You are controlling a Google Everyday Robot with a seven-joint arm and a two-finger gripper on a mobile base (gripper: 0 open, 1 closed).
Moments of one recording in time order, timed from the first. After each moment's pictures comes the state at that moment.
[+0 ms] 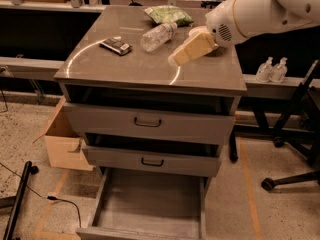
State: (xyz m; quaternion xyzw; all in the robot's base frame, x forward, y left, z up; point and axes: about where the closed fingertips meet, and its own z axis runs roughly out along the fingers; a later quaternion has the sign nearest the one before) arm 0.632 -0.081 0.980 -0.44 0.77 0.13 0.45
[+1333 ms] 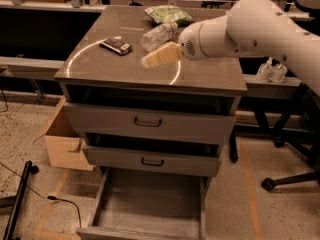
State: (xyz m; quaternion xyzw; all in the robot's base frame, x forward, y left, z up) arm 0.683 -0.024 0.932 -0.36 0.77 0.19 0.49
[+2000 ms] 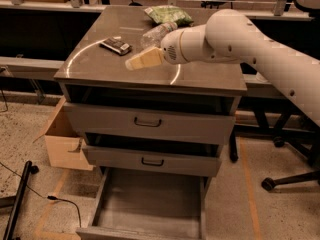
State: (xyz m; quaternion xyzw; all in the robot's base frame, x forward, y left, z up) arm 0.708 0.025 0.908 -0.37 0.75 0.25 0.49
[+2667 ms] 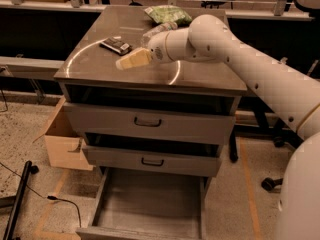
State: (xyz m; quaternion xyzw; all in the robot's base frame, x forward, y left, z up) arm 0.753 0.066 0.882 -0.39 0.73 0.27 0.49
